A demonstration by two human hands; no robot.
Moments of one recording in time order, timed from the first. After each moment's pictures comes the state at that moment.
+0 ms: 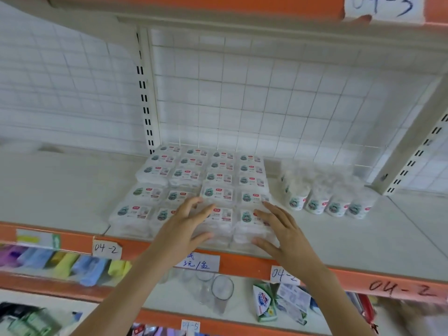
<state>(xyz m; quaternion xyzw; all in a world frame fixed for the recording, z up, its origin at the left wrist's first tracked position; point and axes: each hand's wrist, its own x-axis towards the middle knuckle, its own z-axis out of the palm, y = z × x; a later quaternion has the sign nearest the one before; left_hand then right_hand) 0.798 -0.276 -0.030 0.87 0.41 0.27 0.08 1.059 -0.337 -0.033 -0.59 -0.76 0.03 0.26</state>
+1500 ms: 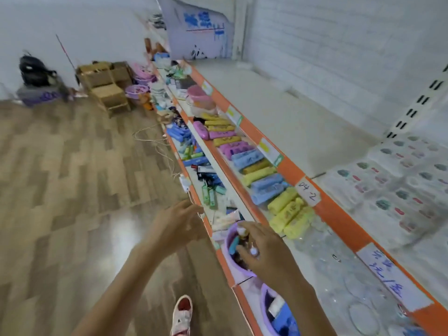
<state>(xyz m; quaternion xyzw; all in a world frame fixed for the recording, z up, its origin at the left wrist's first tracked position) 0.577 -0.518 -0.083 0.53 0.82 0.21 0.04 0.764 -0.385 -0.097 -0.21 -0.93 0.26 0.11</state>
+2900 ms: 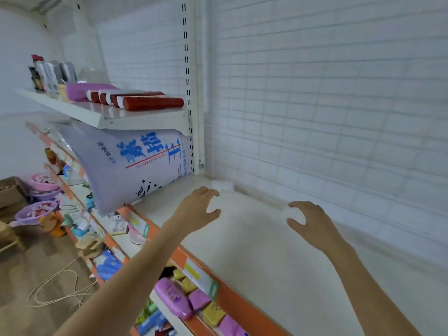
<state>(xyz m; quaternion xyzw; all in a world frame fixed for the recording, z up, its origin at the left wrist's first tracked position) 0.082 -0.018 0.016 0.69 0.69 0.23 -0.02 0.368 0.060 0.002 -0.49 -0.83 0.11 0.24</state>
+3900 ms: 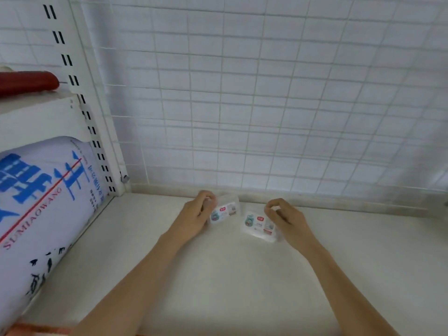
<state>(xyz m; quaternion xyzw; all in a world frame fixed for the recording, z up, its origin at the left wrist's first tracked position) 0.056 0.154 -0.050 0.79 0.42 0.35 0.29 0.284 0.063 -0.023 -0.64 -0.59 0.26 0.43</state>
